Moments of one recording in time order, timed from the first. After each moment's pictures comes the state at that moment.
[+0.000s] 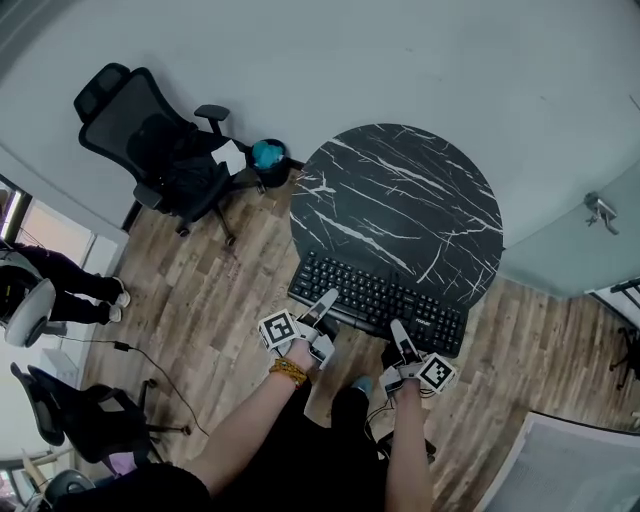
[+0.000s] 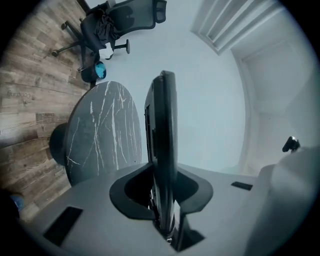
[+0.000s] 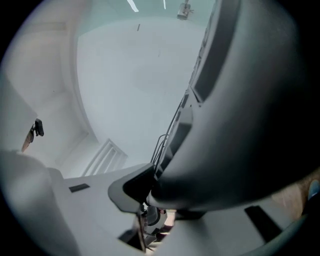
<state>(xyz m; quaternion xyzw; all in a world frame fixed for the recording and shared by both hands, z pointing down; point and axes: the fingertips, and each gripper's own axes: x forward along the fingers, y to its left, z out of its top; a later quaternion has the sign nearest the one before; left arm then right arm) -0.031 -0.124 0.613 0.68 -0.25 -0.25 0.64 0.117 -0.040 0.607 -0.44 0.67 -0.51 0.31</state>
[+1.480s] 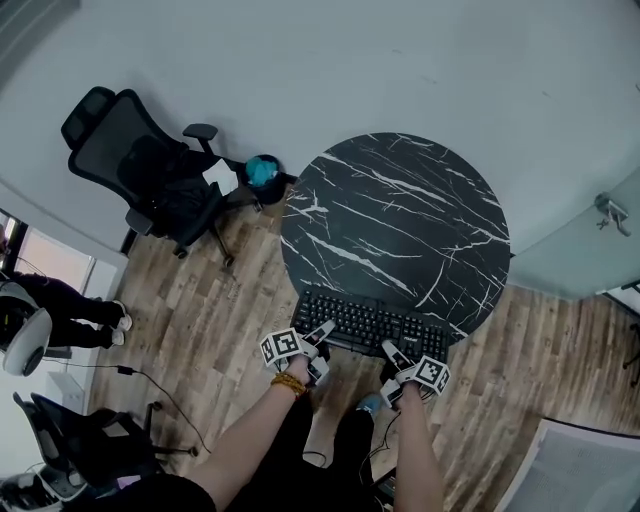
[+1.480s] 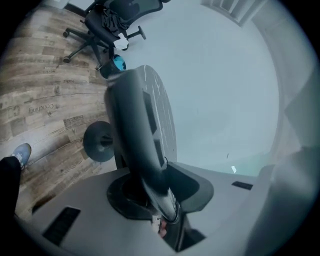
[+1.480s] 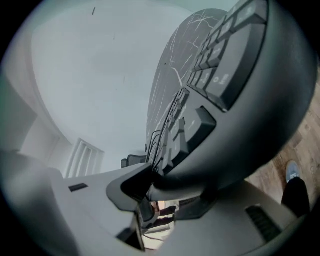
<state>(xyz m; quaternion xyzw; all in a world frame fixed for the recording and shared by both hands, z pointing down) -0.025 -0.137 0.761 0.66 -0.31 -0.07 0.68 0.127 -0.057 0.767 -0.44 0.56 -0.66 0.22</state>
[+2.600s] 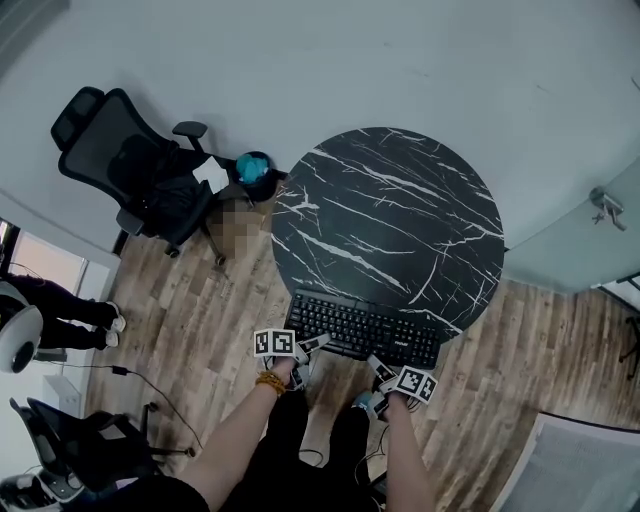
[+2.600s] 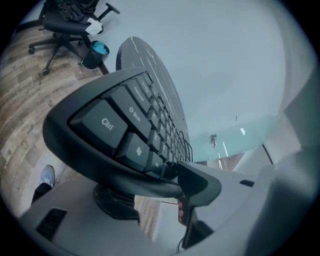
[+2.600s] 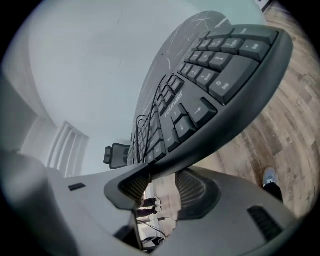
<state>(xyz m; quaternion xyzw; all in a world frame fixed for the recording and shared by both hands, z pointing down) -0.024 -0.099 0.796 0.71 -0.24 0.12 0.65 0.107 -0.013 0.803 -0.48 0.56 -0.67 0.12</state>
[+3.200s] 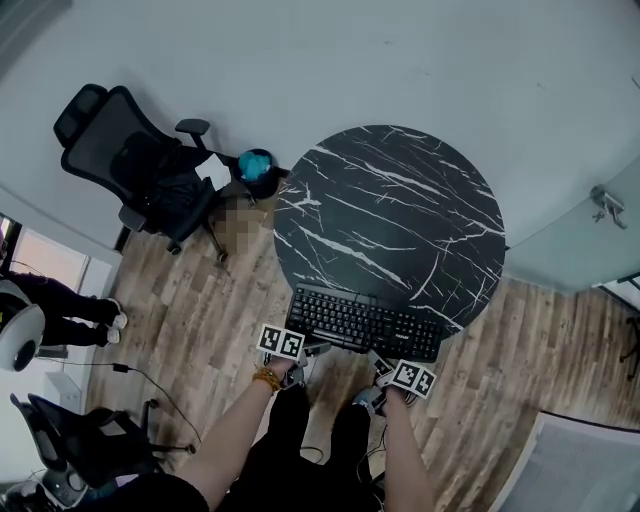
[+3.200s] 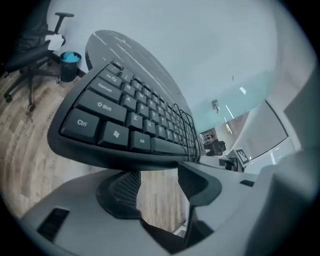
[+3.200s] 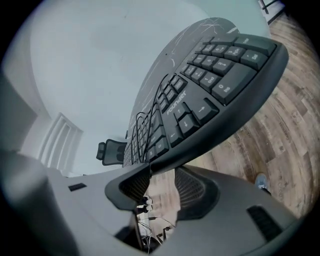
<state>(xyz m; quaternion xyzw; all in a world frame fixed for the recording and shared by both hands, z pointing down) -0.032 -0.069 0.809 0.77 -0.18 0.28 0.55 0.105 -0.014 0.806 -0.50 0.56 -0.66 0.08</state>
